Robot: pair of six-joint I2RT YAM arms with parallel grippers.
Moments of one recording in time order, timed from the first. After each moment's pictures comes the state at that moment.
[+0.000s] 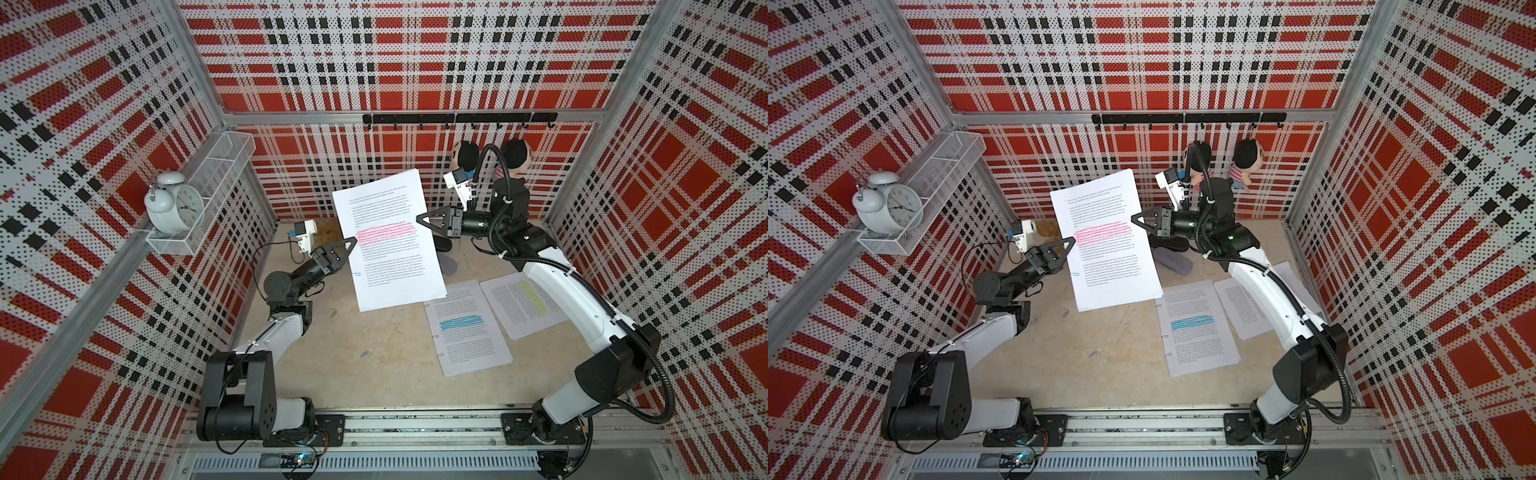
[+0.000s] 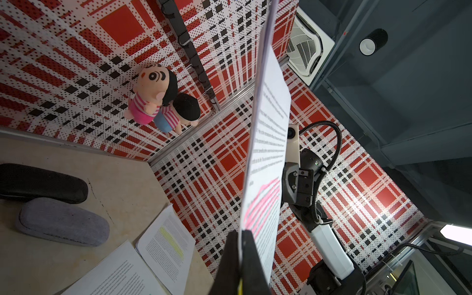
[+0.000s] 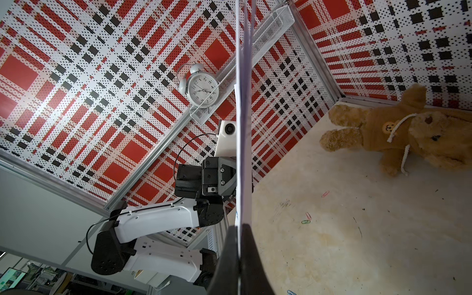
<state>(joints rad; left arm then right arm) 0.02 1.34 0.65 1.27 0.92 -1.44 0.44 1.58 1.63 -0.17 -0.90 0.60</state>
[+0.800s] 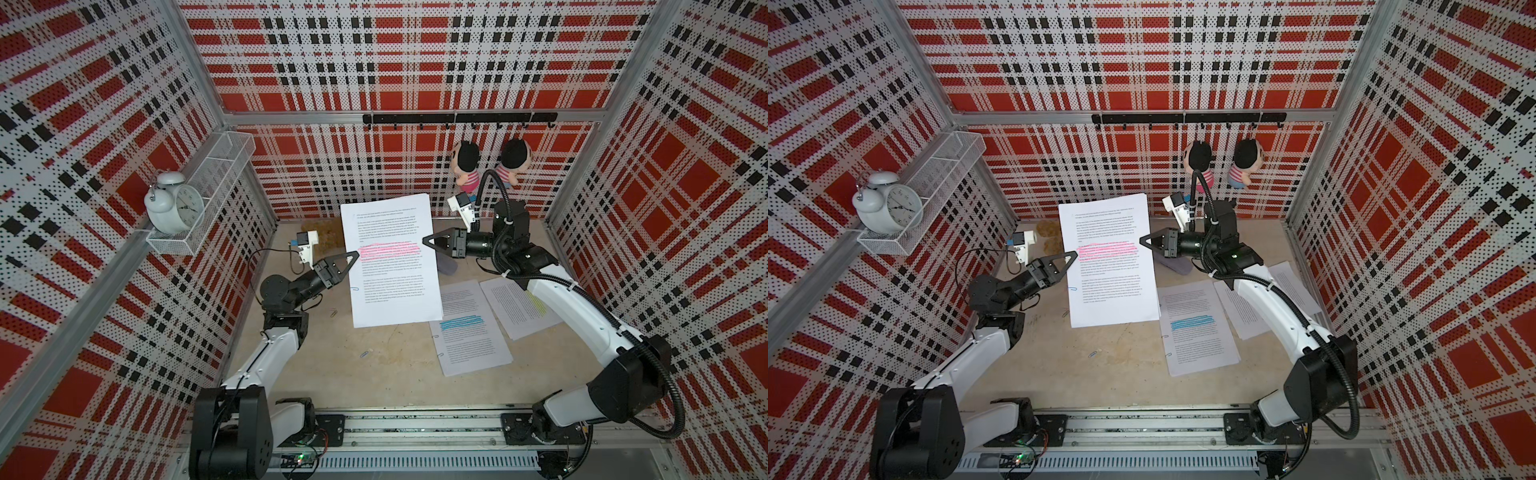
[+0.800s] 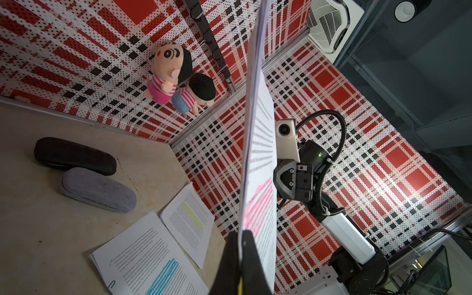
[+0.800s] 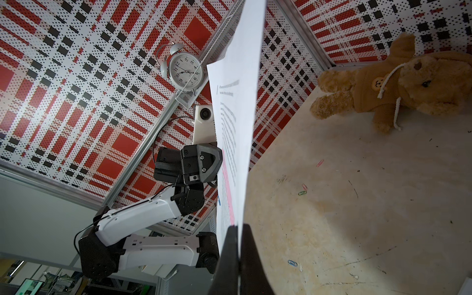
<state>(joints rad) 0.03 1.17 0.57 0.98 0.97 -1.24 0.41 1.47 1.37 -0.10 -0.90 0.63</state>
